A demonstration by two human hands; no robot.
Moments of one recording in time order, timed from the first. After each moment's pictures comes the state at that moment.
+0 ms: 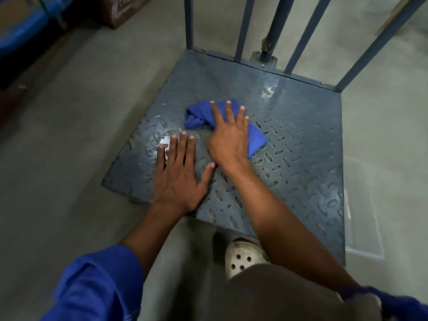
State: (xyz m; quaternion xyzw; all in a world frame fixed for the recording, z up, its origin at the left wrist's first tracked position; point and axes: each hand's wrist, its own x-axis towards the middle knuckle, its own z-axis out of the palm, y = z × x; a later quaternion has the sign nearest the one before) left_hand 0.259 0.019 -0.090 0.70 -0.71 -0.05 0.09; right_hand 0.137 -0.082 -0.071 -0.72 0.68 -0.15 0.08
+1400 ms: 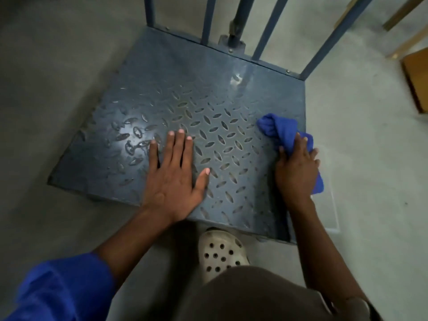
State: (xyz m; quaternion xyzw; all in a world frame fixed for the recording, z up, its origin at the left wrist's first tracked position) left_hand 0.216 0.036 -0.086 0.62 -0.78 -0.06 0.07; right_hand -0.051 0.010 -0.064 -0.50 0.85 -0.19 0.04
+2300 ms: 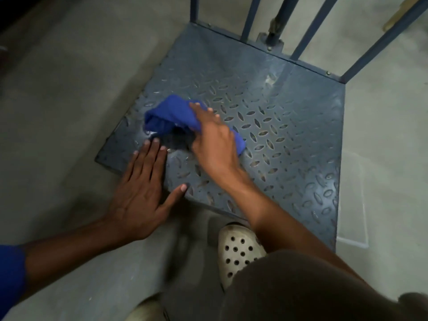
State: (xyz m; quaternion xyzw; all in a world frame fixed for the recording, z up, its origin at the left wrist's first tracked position) left_hand 0.325 0.096 -0.099 0.64 -0.76 -0.05 0.11; right_hand 0.162 -0.011 -0.041 -0.75 0.59 -0.24 0.17
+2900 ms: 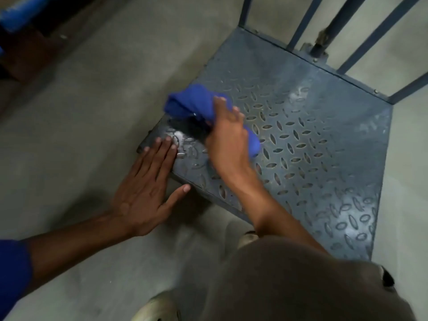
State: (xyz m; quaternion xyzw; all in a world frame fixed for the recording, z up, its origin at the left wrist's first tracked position) left_hand 0.378 0.114 -0.102 0.65 -0.76 -0.03 0.10; right_hand 0.217 -0.023 -0.055 -0.77 0.59 -0.20 0.13
